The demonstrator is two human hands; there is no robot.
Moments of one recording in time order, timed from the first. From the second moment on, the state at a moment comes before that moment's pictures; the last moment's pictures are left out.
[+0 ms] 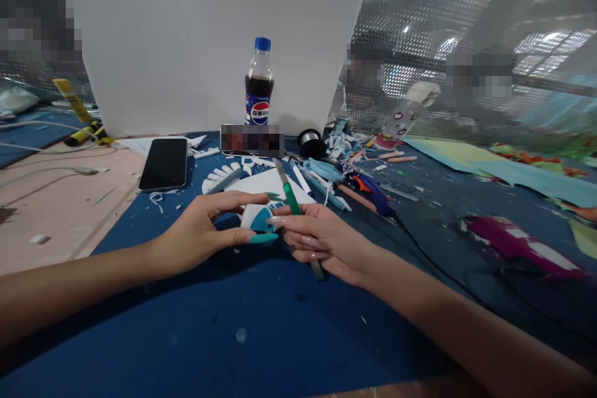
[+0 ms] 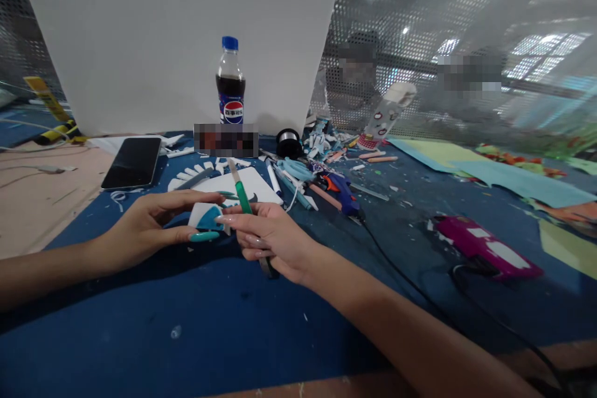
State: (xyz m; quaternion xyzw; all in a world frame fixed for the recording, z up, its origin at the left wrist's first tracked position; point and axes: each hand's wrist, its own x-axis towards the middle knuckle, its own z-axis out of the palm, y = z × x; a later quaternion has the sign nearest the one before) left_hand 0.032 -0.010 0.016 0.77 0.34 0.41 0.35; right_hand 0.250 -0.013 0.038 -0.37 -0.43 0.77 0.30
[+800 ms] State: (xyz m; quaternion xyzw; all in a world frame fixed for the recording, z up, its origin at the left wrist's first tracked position) left_hand 0.028 -0.016 0.011 0.84 0.29 0.42 0.16; right_hand 0.251 -0.014 0.036 -0.33 -0.43 0.80 0.27
